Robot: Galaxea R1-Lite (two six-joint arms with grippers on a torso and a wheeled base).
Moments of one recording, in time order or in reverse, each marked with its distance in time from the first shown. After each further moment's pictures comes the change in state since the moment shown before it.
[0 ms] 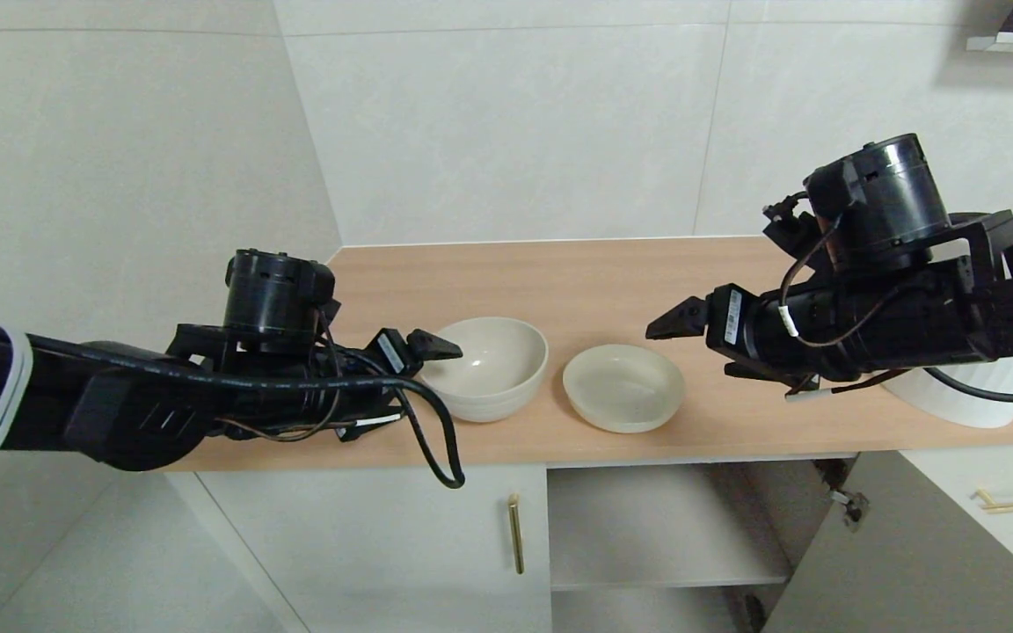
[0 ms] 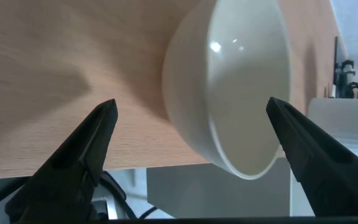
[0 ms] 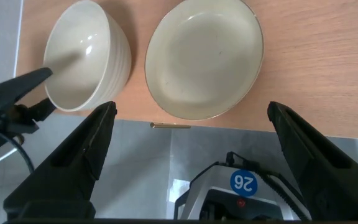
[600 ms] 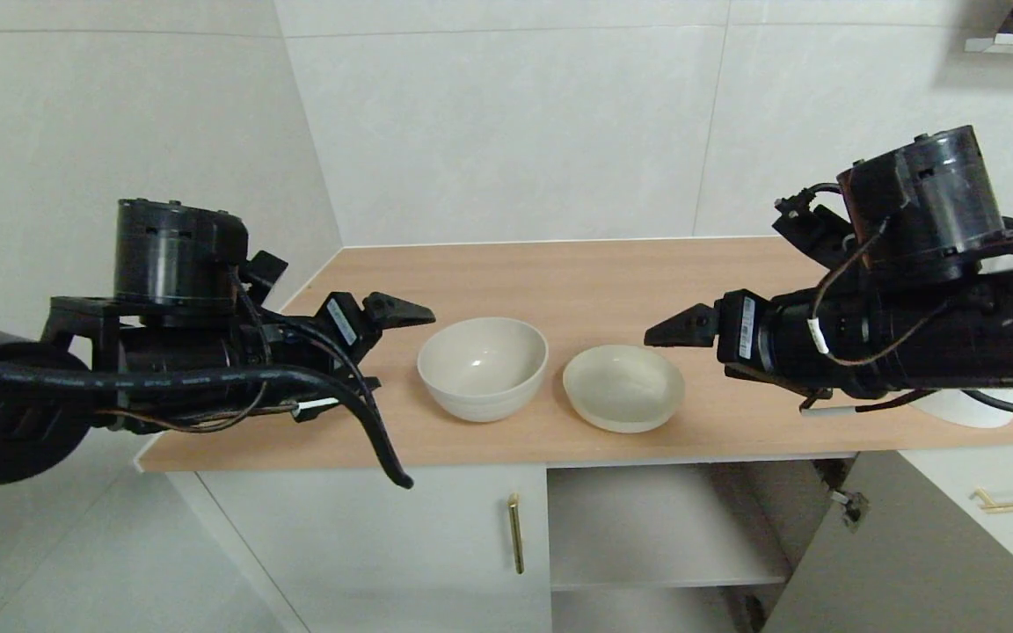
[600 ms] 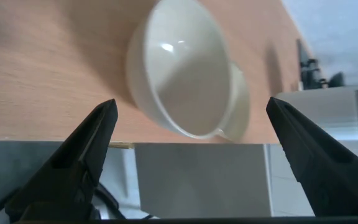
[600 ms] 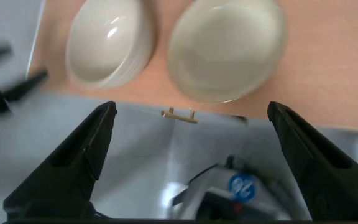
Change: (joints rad) left arm 0.013 -0.170 0.017 0.046 -0.020 0.021; right arm 0.035 -0.070 0.066 -0.040 -0.001 -0.027
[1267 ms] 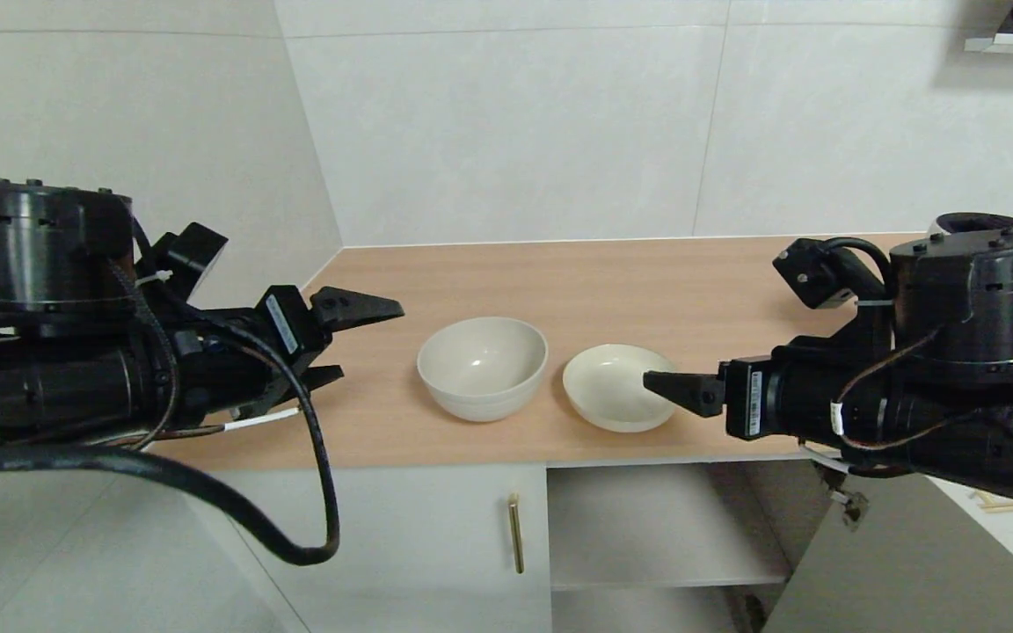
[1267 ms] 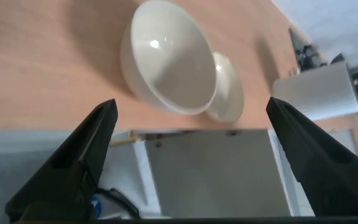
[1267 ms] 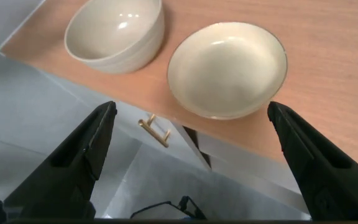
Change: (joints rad) left arm 0.009 -0.167 0.076 0.009 -0.007 0.123; right arm 0.050 -0.077 0.404 -0.549 -0.022 -0.355
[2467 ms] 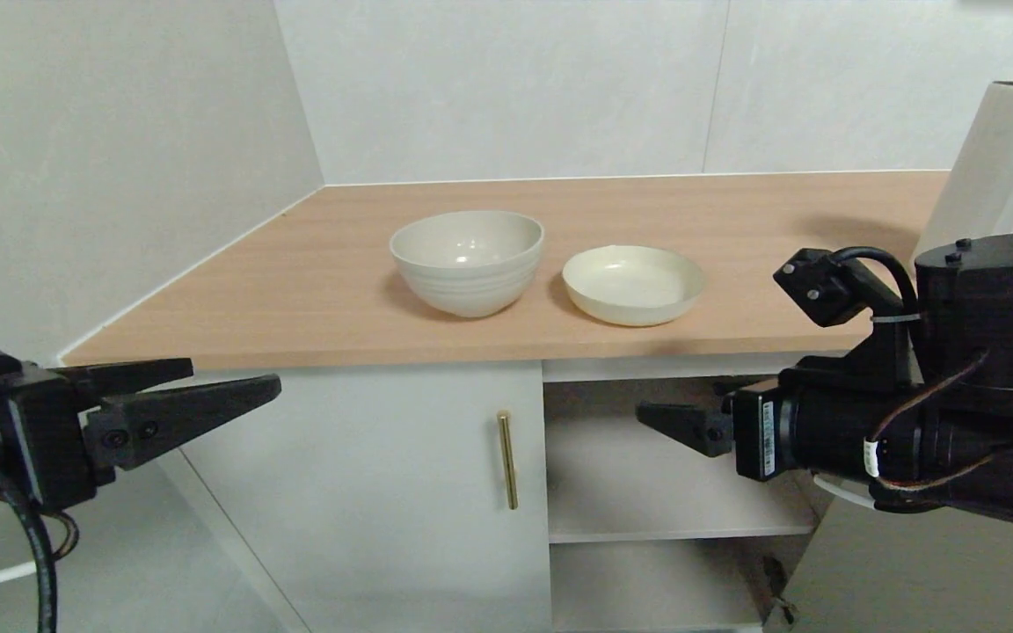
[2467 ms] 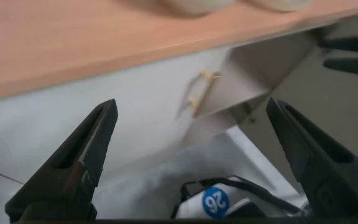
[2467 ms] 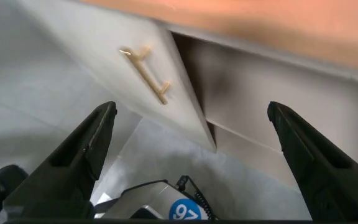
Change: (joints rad) left arm 0.024 -0.391 0.066 0.256 -0.005 0.621; right arm 0.072 -0.062 0.008 0.091 0.000 0.000
